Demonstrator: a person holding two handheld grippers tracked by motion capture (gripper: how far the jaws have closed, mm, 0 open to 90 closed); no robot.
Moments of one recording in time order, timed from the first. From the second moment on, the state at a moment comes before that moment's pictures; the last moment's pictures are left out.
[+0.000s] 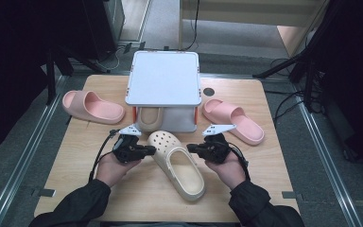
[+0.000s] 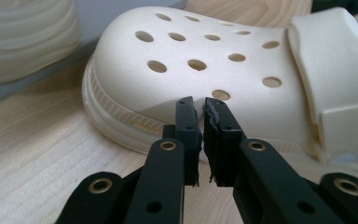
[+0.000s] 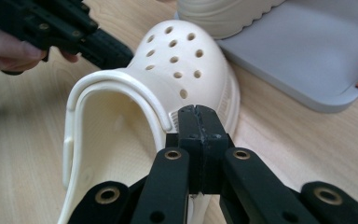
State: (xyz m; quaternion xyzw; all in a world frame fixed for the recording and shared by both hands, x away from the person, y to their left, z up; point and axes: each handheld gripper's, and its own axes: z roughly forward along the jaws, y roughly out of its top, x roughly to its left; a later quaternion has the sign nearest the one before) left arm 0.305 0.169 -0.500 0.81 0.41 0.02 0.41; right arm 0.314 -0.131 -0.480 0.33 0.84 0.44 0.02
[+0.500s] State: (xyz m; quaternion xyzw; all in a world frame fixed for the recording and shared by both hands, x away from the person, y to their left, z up) left arm 0.321 0.154 -0.500 0.82 0.40 0.01 0.41; right arm 0.288 -0.131 -0.481 0.35 0.83 0.43 0.03
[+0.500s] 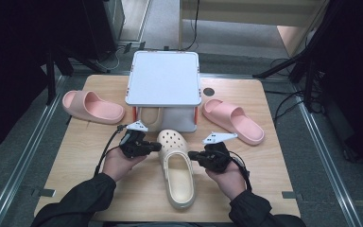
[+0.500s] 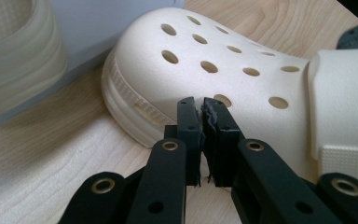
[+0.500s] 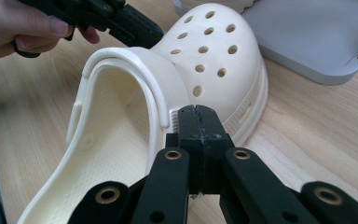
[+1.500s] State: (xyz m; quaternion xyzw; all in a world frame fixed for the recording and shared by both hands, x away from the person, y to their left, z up) left arm 0.332 0.172 -0.461 0.81 0.39 -0.02 0.43; right arm 0.262 -0.143 -0.465 0.40 0.80 0.44 0.07
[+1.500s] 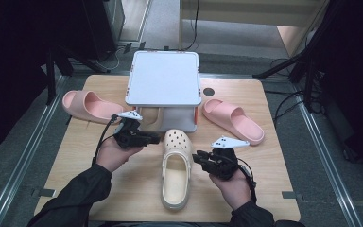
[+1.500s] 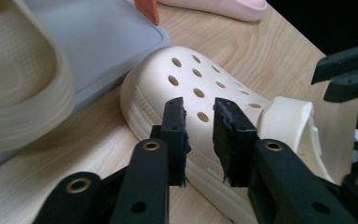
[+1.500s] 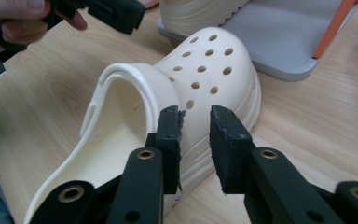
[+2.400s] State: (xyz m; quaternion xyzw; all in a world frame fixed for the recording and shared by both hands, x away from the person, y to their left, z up) left arm 0.369 0.207 -0.384 0.81 0.38 0.00 0.44; right arm 0.248 -0.122 -0.483 0.44 0.79 0.42 0.06
